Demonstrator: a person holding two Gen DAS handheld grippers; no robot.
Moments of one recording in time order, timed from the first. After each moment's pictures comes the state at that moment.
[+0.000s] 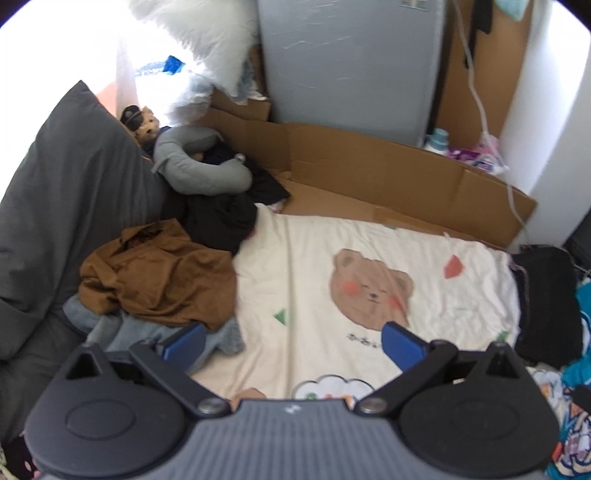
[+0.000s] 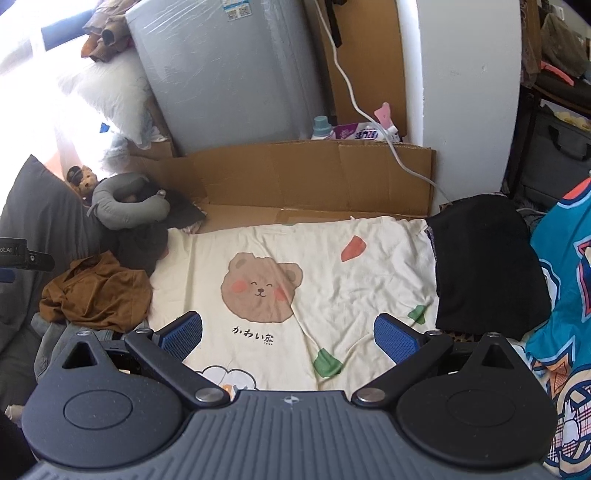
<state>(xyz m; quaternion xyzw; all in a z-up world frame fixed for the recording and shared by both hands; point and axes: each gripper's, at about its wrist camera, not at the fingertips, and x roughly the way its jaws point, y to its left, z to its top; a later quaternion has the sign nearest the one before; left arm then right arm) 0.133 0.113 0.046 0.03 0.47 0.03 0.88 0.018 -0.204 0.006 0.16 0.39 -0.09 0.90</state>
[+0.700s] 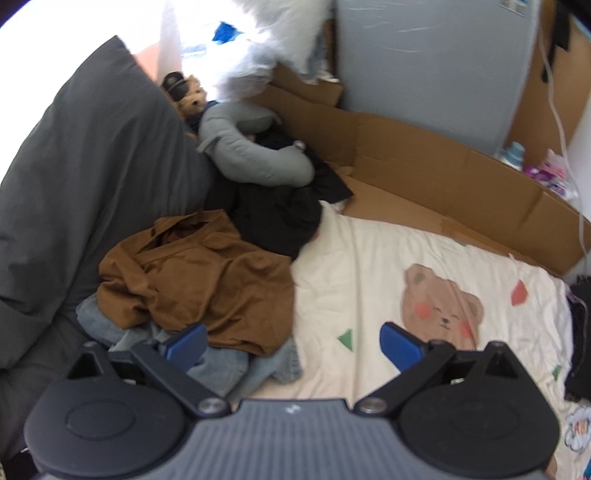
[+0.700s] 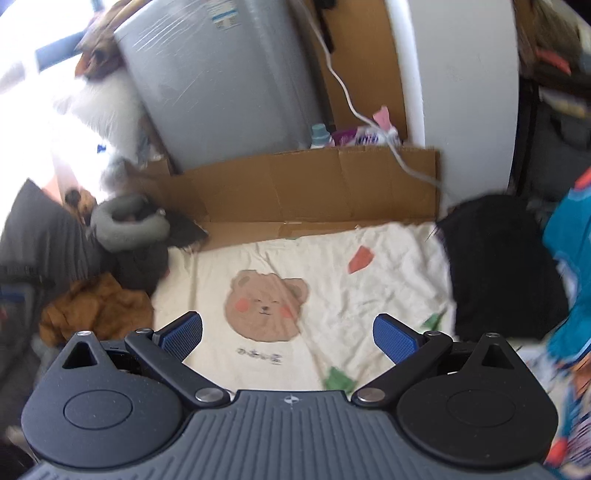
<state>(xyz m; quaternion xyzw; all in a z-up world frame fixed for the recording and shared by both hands) 0.204 0.221 -0.007 0.01 0.48 0.08 0.87 0.035 -0.214 -0.027 0.20 0.36 -0.09 0.91</state>
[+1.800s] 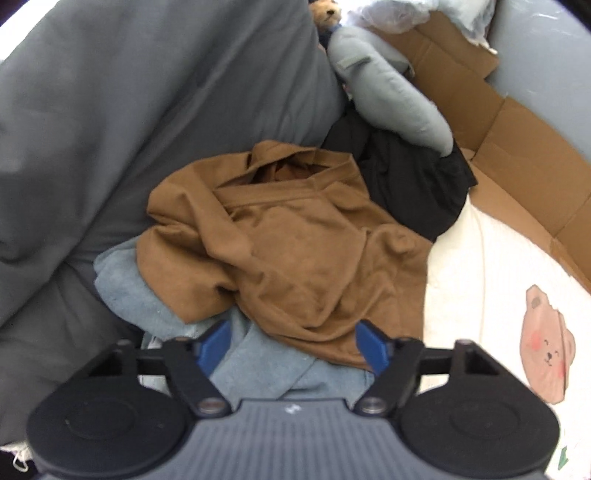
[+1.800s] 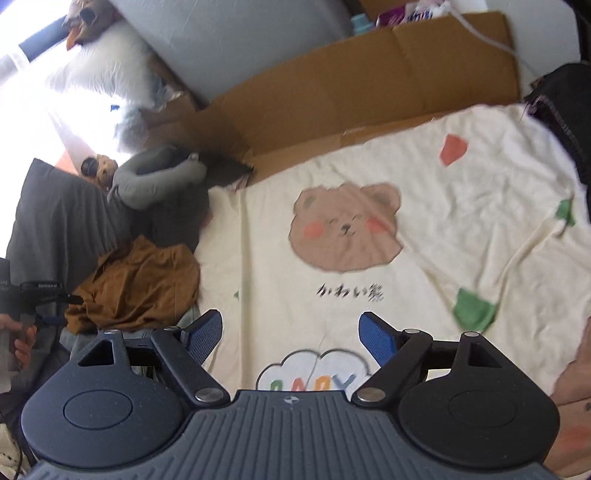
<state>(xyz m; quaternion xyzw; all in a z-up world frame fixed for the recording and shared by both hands) 0.260 0.406 -0.136 -0.07 0.53 0.15 0.83 0.111 -0.119 -0.189 0.30 0.40 -0.01 0.87</state>
